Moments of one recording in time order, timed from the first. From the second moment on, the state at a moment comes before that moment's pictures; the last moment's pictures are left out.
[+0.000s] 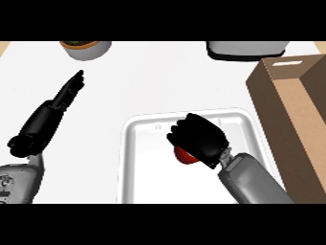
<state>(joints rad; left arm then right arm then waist) -0.22 0.25 0.01 -1.55 -0.14 -0.21 -0.07 -0.43 -0.14 0.52 -1.44 1.31 0.32 -0.25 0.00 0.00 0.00</state>
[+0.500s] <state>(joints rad) -0.23 0.25 0.00 -1.56 -0.13 -0.23 -0.07 -0.61 -0.01 0.13 -1.25 1.28 0.18 0.37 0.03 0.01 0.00</state>
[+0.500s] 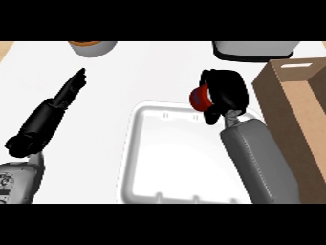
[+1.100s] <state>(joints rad) -0.23 0.25 0.02 -1.53 -0.14 -0.23 -0.07 -0.97 -0.01 0.03 -1.16 1.38 0.03 0.83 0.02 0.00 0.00</state>
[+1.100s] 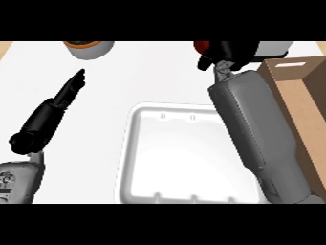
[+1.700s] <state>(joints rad) -0.22 0.25 0.03 -1.55 -0.14 -0.23 -0.06 -0.90 -0.19 -0.14 -1.27 1.40 -0.03 0.93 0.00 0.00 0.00</state>
